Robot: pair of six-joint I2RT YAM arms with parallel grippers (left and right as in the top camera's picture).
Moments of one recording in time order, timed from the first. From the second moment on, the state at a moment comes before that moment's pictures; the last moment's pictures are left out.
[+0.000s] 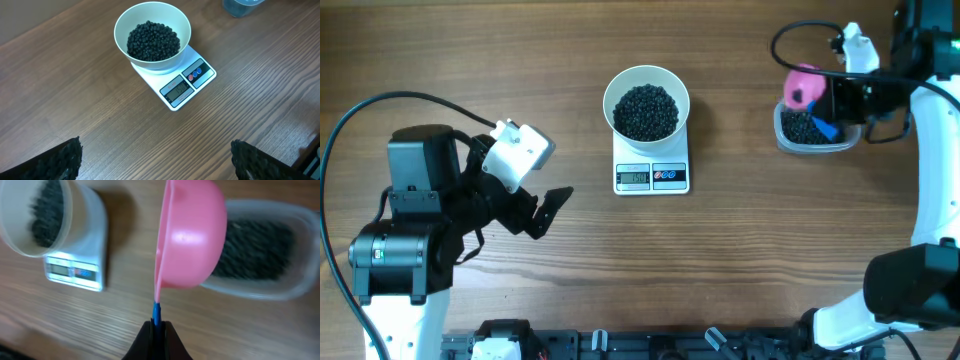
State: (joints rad) left arm -0.01 1.00 1.23 -1.11 0.46 0.54; right arm -0.17 1.74 1.78 -1.39 -0.32 -0.23
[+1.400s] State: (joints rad) left arm -0.01 1.00 1.23 -1.11 0.46 0.54; right arm 0.08 1.76 1.89 -1.56 0.25 -0.11
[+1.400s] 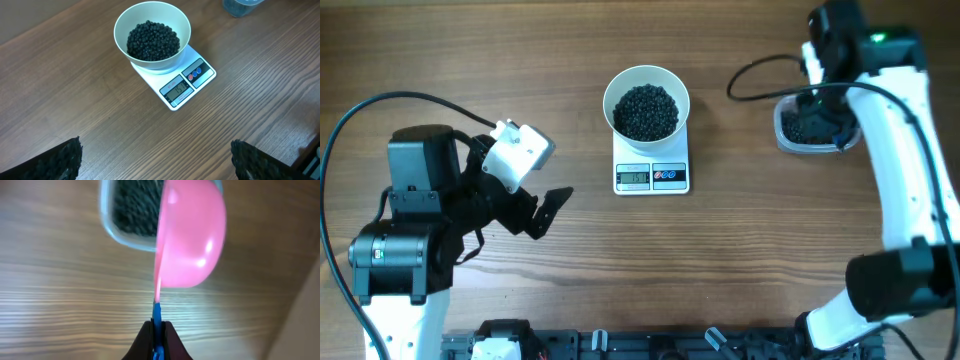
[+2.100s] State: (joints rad) left arm -0.01 1.00 1.23 -1.11 0.46 0.54; right arm -0.18 0.92 1.29 -1.30 -0.40 0.19
